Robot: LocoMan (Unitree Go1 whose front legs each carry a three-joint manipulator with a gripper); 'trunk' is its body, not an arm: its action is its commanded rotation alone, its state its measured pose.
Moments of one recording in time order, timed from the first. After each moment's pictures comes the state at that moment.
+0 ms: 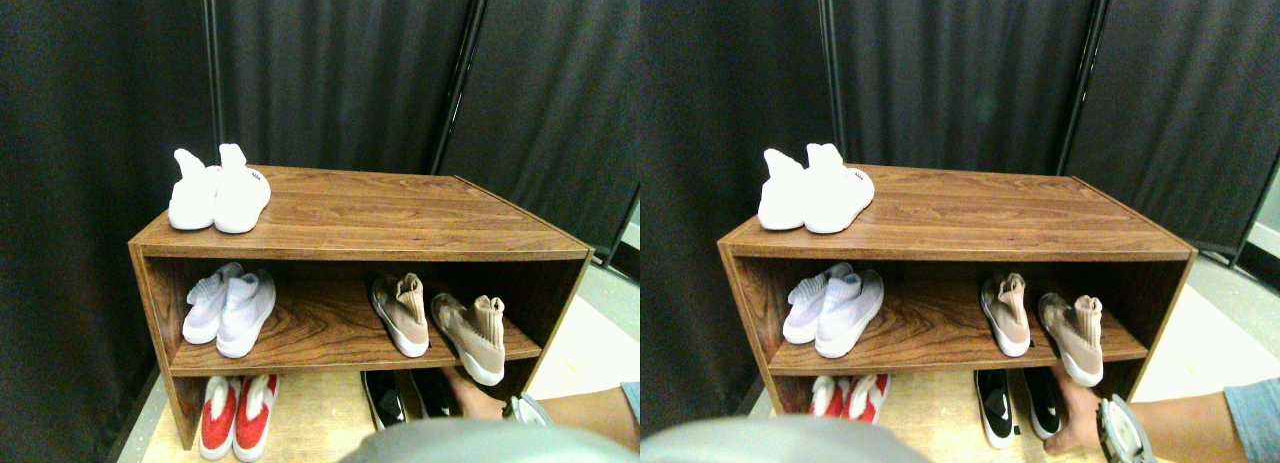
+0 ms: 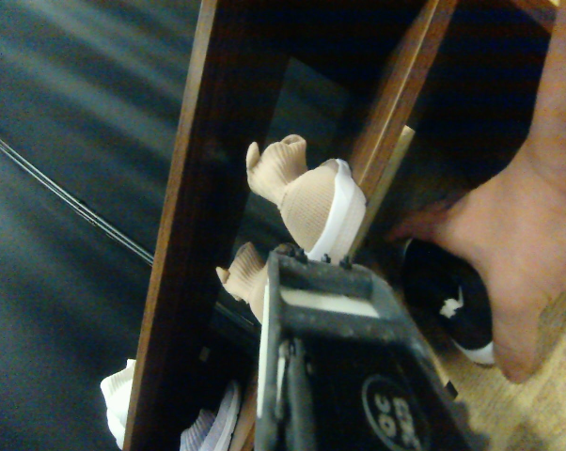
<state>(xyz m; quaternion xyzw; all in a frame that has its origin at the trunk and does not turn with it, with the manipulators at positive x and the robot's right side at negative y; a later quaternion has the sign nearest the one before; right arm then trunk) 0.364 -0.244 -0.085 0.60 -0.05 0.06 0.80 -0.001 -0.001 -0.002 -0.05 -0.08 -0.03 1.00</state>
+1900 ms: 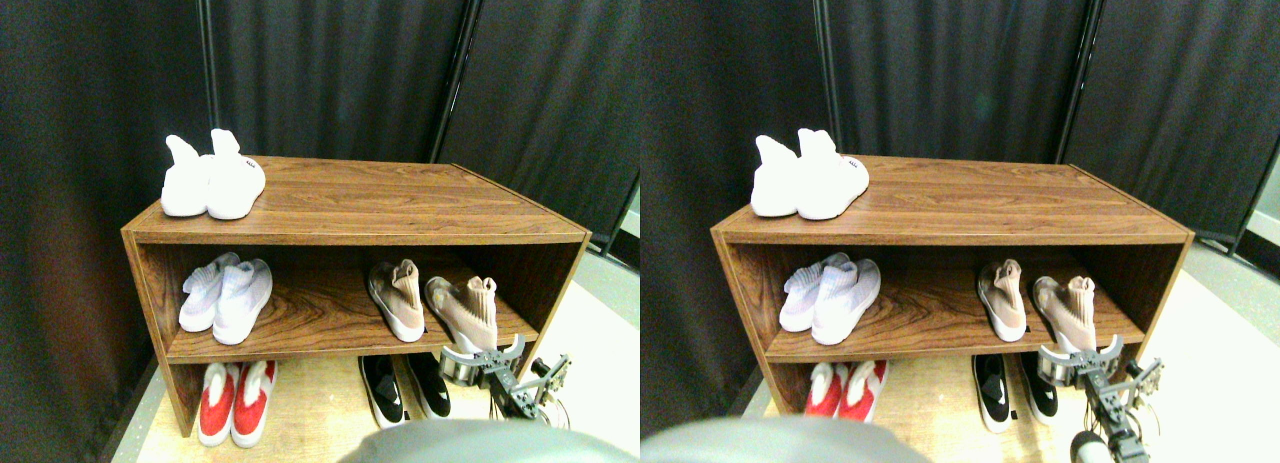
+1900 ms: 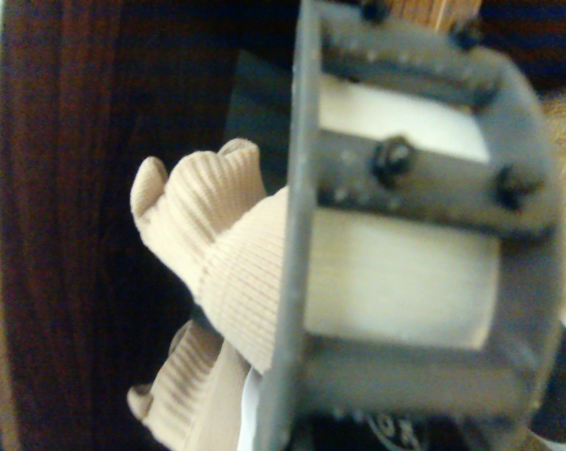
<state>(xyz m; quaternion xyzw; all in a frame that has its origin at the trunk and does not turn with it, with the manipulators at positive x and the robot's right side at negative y) 0.453 -0.251 -0.099 0.64 -0.02 -0.03 0.77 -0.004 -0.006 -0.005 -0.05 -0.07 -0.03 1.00</state>
